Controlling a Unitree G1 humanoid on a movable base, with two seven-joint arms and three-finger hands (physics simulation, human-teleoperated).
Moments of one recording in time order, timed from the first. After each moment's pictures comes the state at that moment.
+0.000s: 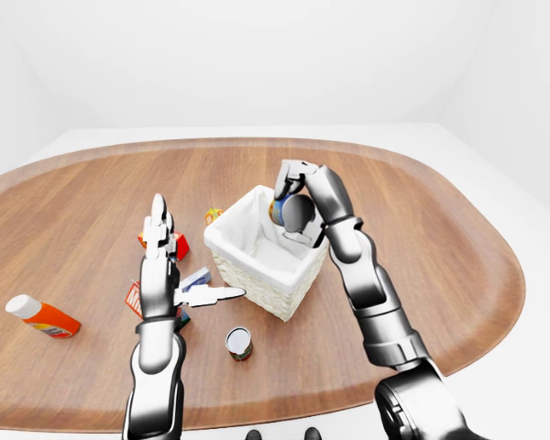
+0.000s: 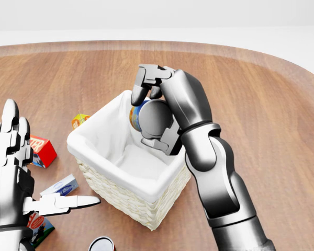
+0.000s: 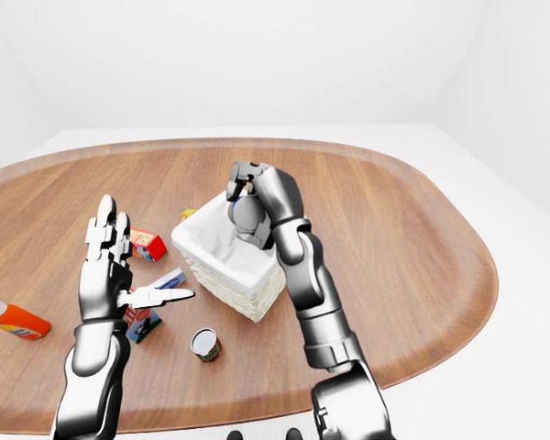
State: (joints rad) left arm 0.06 0.02 0.09 -0.32 0.13 -0.09 0.04; right arm -0.61 0.02 0.08 0.17 -0.67 -0.06 0.01
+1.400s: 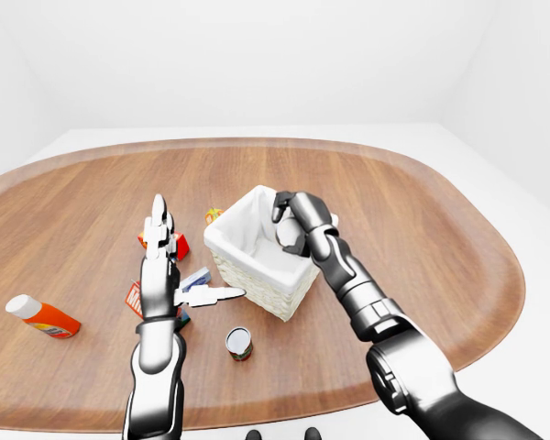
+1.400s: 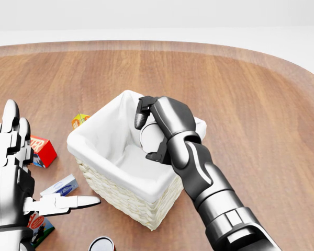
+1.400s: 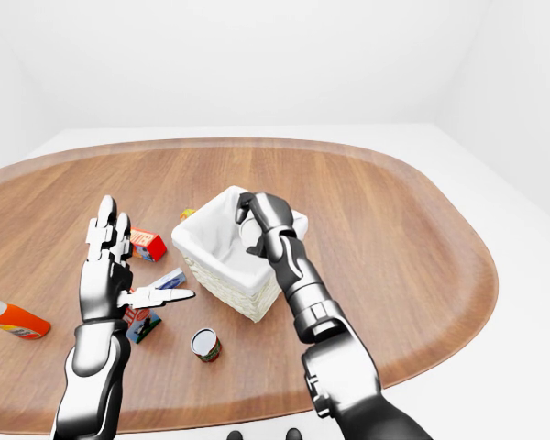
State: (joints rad) left arm 0.06 0.02 0.09 -0.31 0.13 -0.09 0.04; right arm -0.84 0.02 0.09 0.88 -0.80 -0.09 -0.18
